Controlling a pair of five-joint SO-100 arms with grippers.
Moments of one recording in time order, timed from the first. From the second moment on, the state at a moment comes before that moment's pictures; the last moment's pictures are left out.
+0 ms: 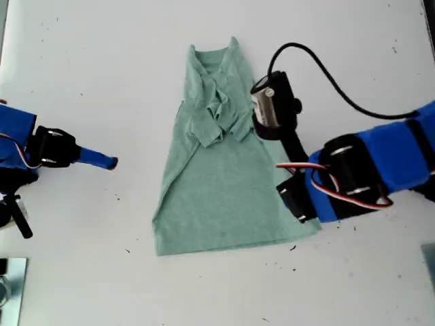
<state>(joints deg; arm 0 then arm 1) -2.2 206.0 185.0 60.2 6.9 -11.3 96.7 76.5 95.2 -13.9</state>
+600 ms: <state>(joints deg) -2.2 206.0 185.0 60.2 6.9 -7.6 86.6 82.8 72.5 -13.0</state>
